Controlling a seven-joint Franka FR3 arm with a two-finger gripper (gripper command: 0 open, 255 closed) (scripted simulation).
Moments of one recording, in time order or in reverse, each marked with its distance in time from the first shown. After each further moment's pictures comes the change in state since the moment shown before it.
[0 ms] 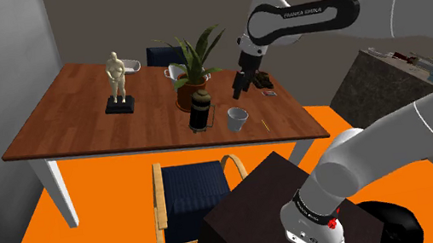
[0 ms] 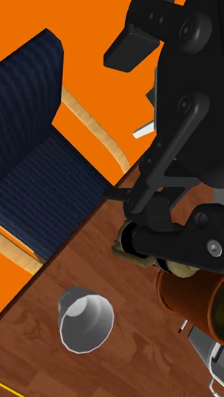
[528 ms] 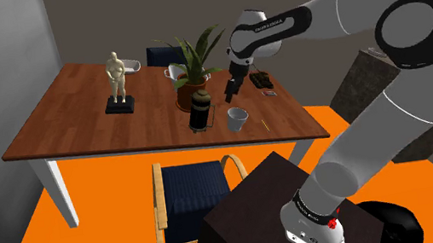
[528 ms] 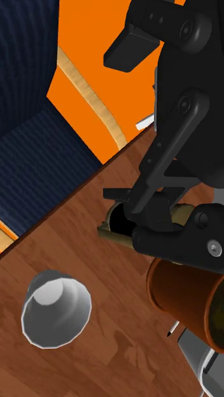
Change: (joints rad) arm -0.006 0.287 -0.068 0.100 0.002 0.194 -0.167
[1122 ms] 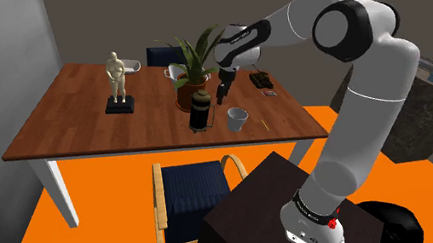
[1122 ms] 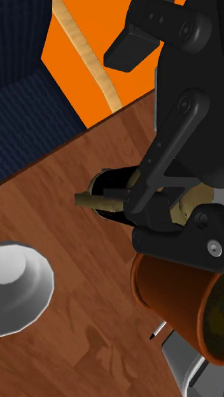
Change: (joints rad) arm -0.027 0.345 -0.021 0.224 0.063 0.130 -0.178
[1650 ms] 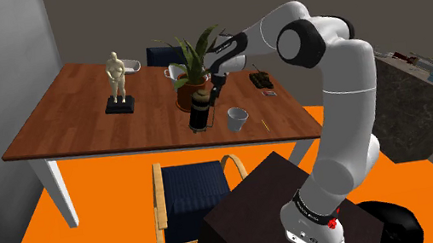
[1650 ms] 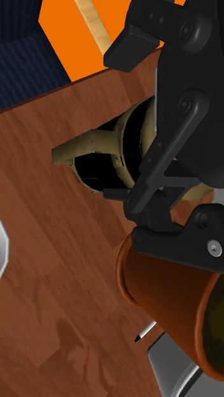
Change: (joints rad) arm -0.052 0.289 0.023 0.261 0.045 0.039 -0.114
